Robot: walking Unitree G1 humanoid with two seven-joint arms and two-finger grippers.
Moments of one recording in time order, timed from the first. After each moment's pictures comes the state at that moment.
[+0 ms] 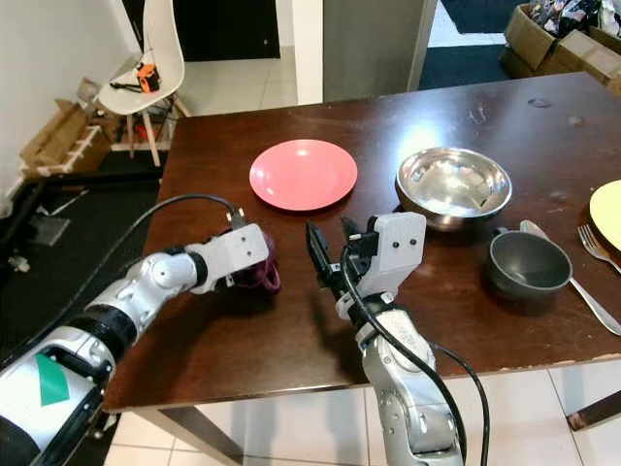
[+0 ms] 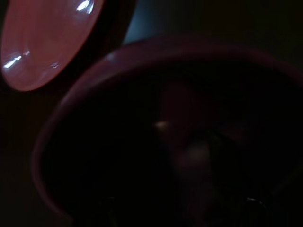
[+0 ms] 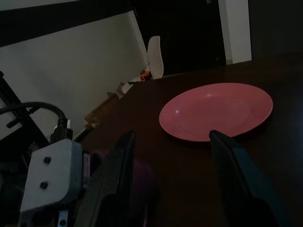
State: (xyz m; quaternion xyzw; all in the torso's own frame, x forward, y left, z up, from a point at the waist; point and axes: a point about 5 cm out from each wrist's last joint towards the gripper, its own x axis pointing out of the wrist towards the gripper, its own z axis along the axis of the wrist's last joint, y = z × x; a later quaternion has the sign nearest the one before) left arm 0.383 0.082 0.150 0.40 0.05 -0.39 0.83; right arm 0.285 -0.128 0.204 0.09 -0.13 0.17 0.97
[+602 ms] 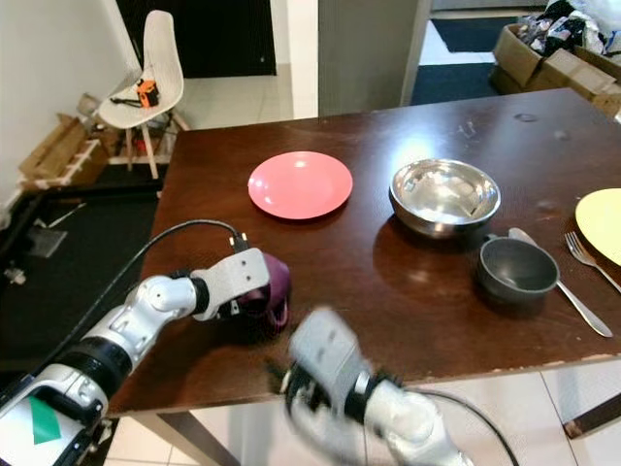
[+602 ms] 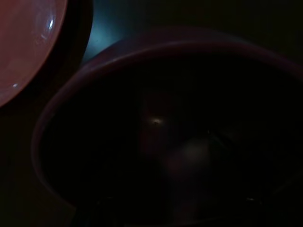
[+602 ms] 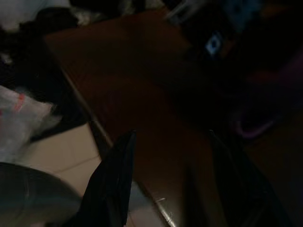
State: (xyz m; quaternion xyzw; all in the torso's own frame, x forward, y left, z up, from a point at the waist) left arm 0.364 0.072 0.135 0.36 0.06 -0.43 0.82; right arm 0.222 -0.116 0.127 -0.22 0.05 0.43 0.87
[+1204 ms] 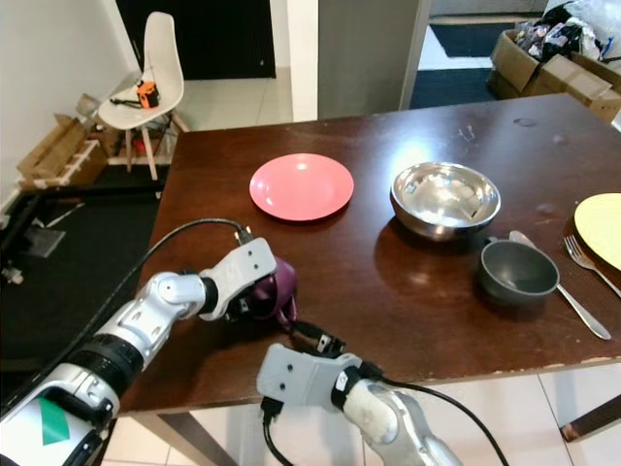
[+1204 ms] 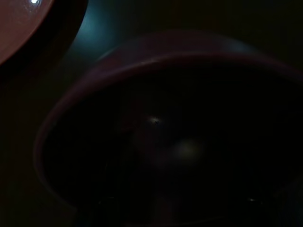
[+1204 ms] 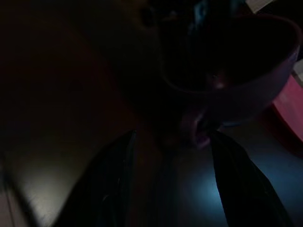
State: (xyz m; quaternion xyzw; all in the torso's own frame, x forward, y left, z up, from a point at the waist) left arm 0.364 0.068 0.141 0.30 0.11 -0.44 0.84; right arm 0.259 -0.112 0.109 -0.42 -0.03 0.32 0.85
